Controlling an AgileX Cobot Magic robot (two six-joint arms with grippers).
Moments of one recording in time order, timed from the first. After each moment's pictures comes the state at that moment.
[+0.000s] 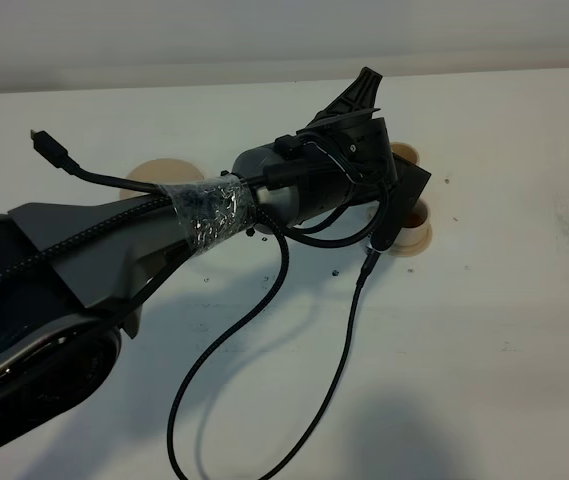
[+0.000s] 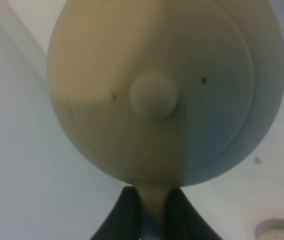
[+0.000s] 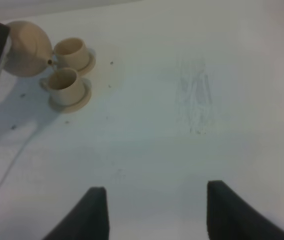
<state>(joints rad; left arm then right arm) -0.84 2.28 -1.82 0.87 0.74 0.73 0.00 -0.01 -0.49 0.11 1.07 -0.02</state>
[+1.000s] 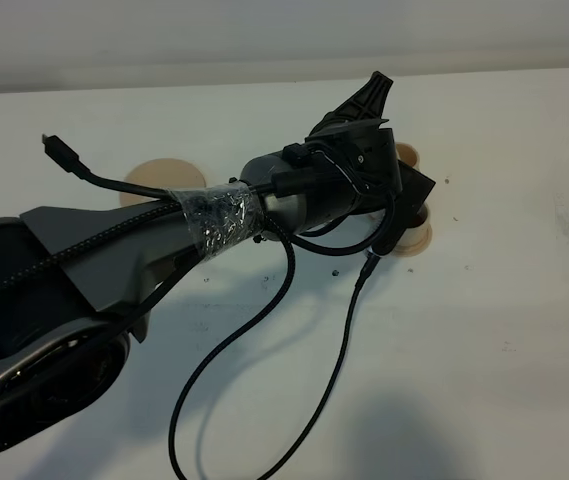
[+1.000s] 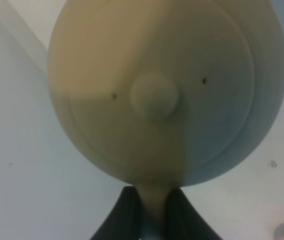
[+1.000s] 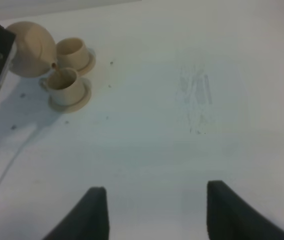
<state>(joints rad) -0.85 2.29 -1.82 0.92 0.72 0.74 0.00 -0.01 -0.49 0.11 1.07 -0.02</state>
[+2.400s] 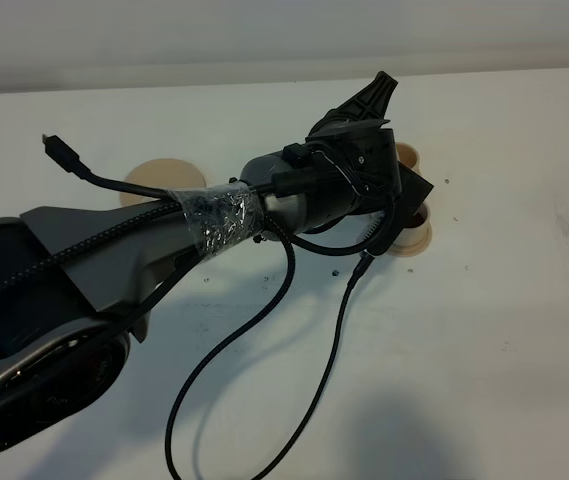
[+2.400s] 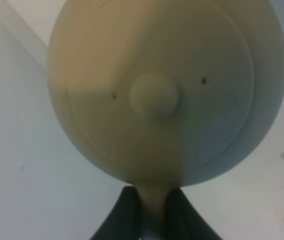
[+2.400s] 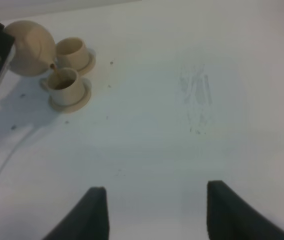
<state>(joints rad) -0.85 2.29 -1.82 0.94 0.72 0.79 0.00 -0.01 -0.49 0.11 1.07 -0.02</state>
